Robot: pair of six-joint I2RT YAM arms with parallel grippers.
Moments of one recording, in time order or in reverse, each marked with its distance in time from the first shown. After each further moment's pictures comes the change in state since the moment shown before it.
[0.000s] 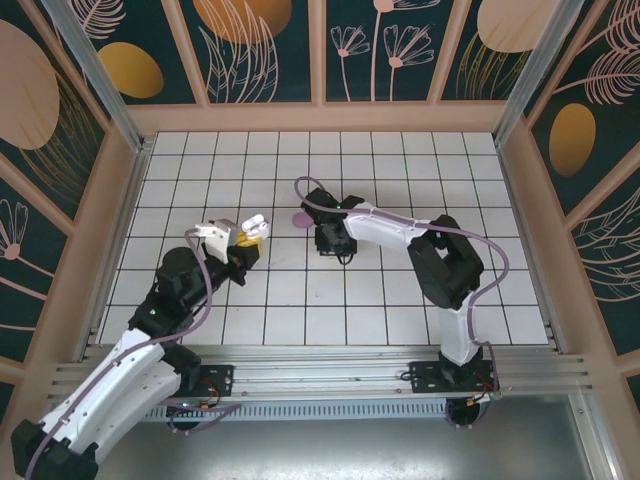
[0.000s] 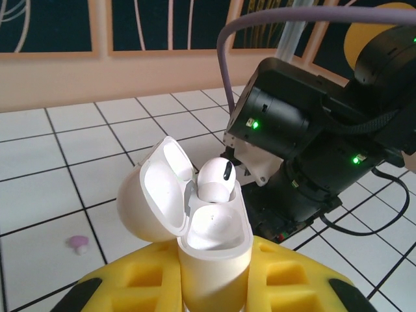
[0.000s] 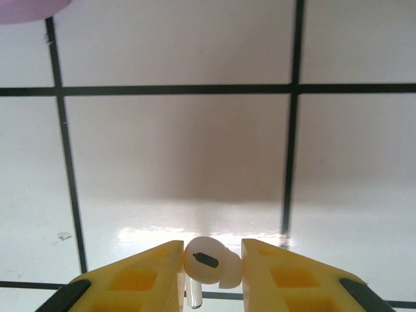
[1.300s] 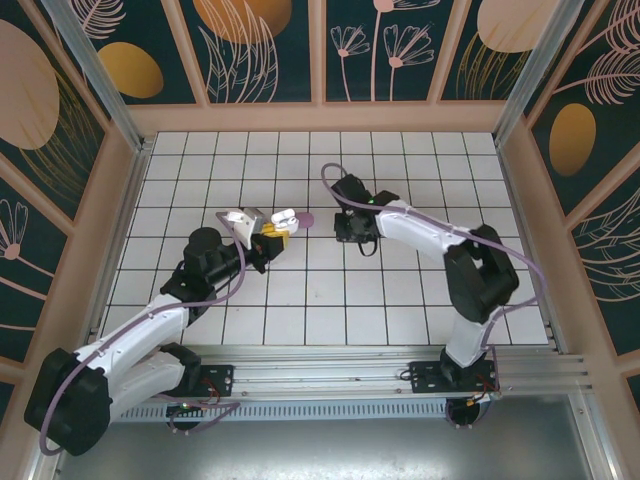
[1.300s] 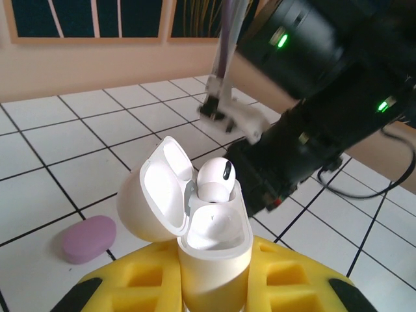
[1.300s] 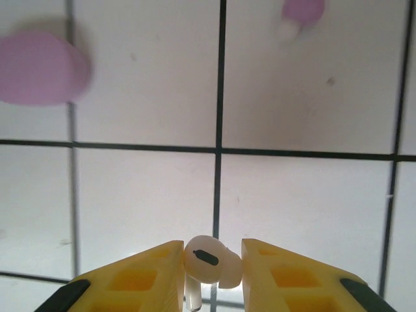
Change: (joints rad) left arm 0.000 0.363 0.013 0.369 0.212 -0.017; right arm -0.110 -0.219 -0.127 0.115 -0.004 -0.121
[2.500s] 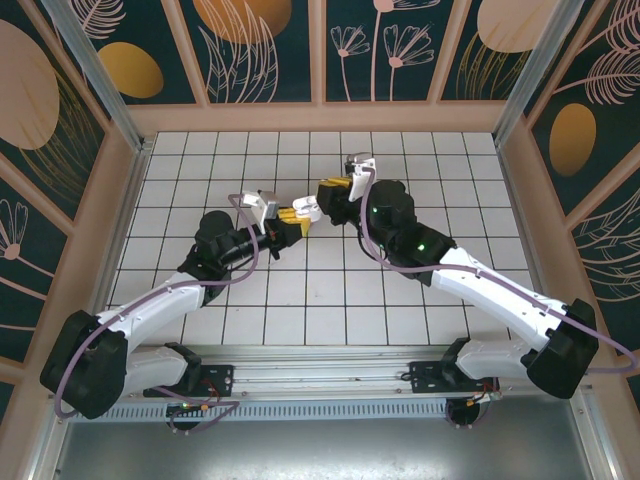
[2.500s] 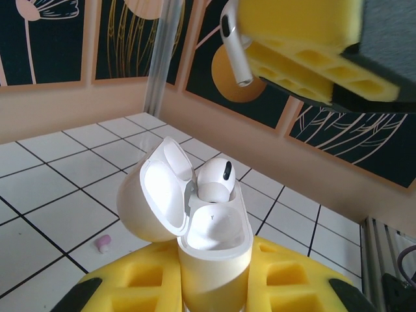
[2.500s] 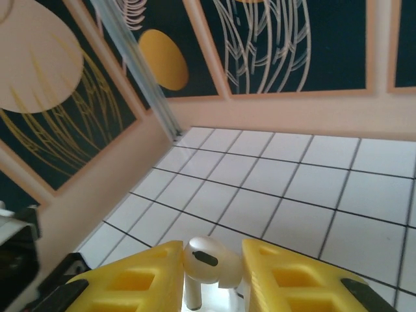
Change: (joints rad) left arm -0.032 0.205 0.127 0.229 0.168 -0.087; right arm 0.190 -0.527 -0.241 0.679 0.034 -0.229
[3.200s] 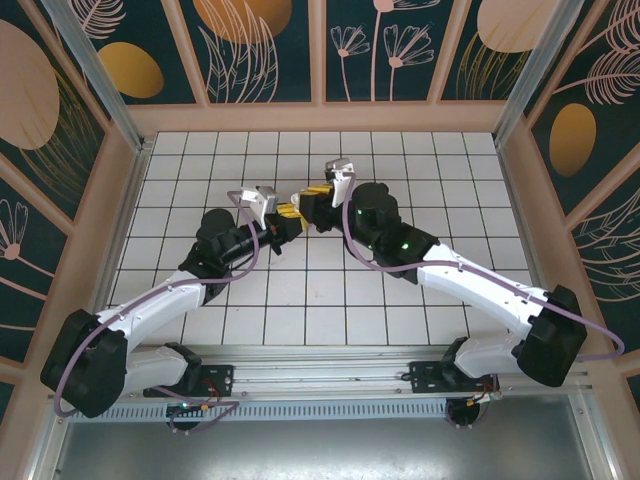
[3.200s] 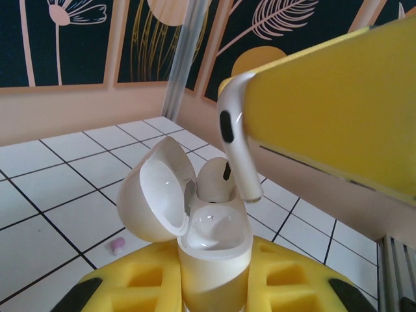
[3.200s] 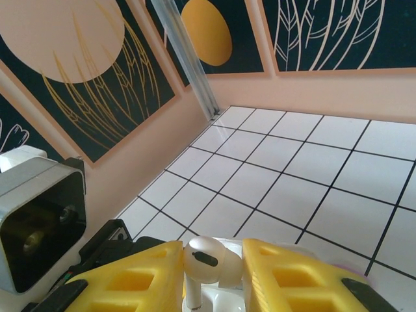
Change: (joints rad) left arm -0.013 0.005 0.022 -0.020 -0.082 -0.022; right arm 0.031 0.085 0.000 0.063 -0.104 0.002
